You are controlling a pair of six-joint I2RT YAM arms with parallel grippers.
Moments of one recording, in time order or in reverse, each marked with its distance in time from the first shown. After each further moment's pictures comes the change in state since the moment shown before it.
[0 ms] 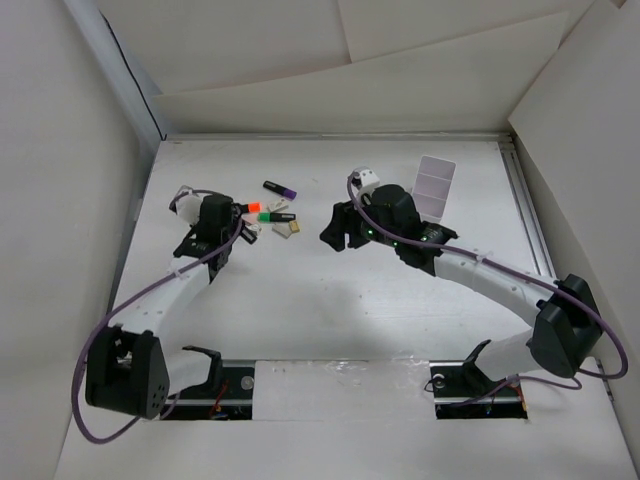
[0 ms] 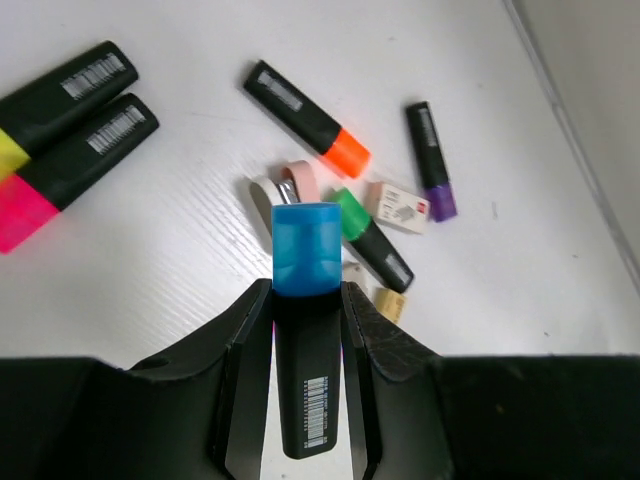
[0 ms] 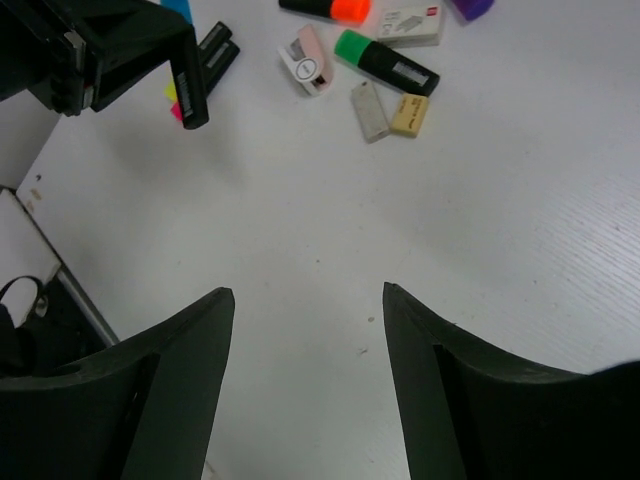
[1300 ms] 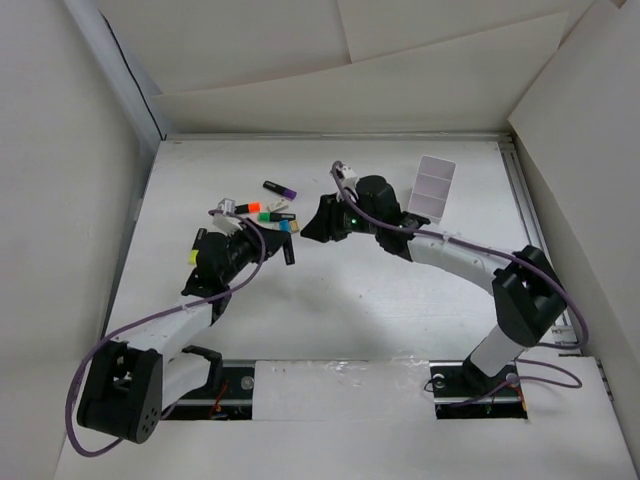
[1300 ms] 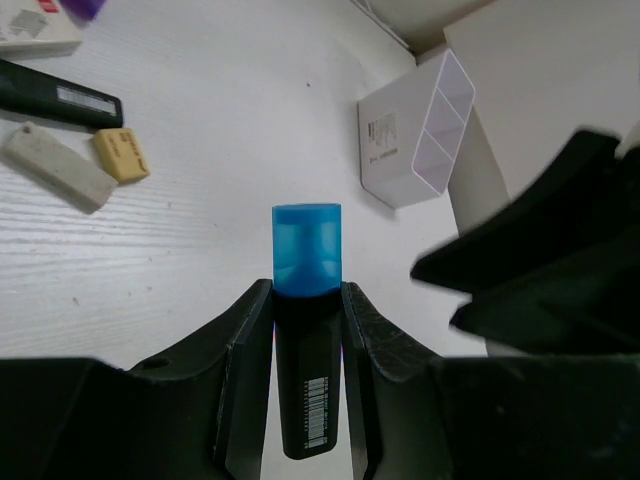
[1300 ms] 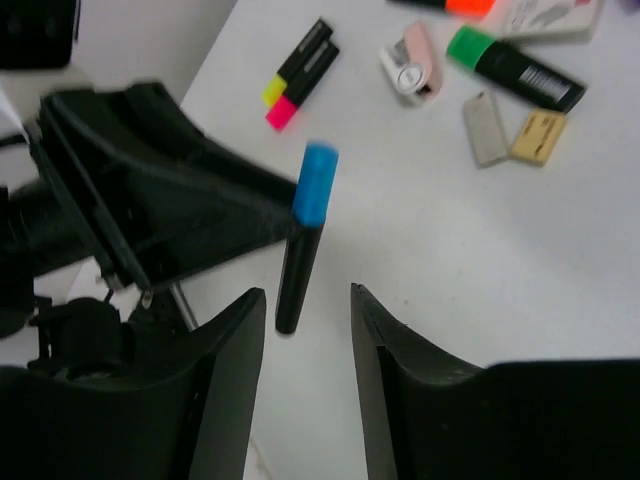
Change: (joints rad) left arm -0.044 -0.161 -0.420 0.745 0.717 0.143; right arm -0.026 0.220 0.067 0.202 -0.294 0.152
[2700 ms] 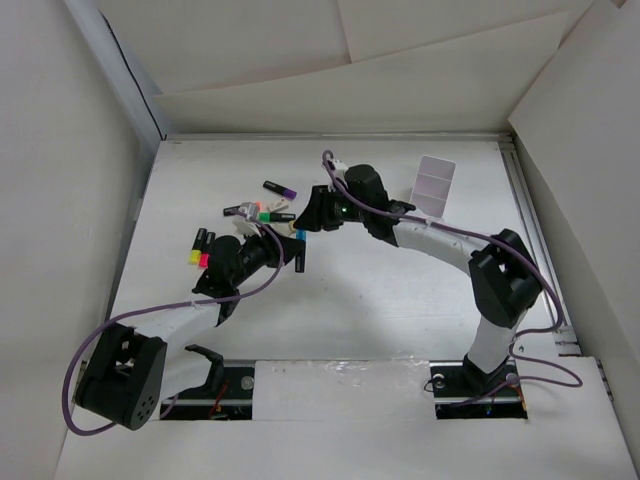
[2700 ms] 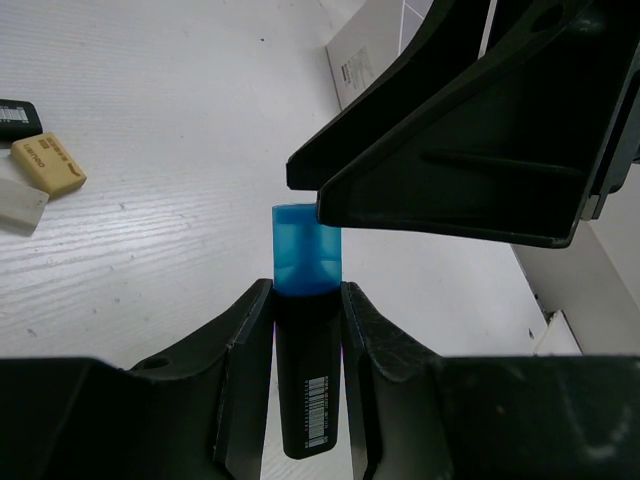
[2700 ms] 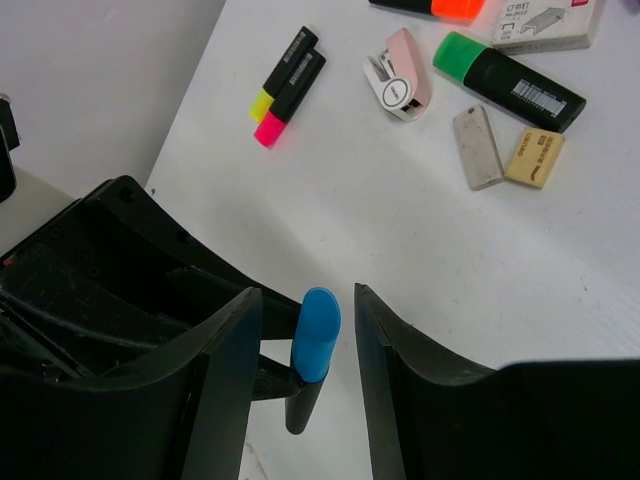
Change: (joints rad) left arm -0.121 0.076 -0.020 0.136 0.047 0.192; right arm -0.039 0.161 0.162 -0.042 -0.038 0.051
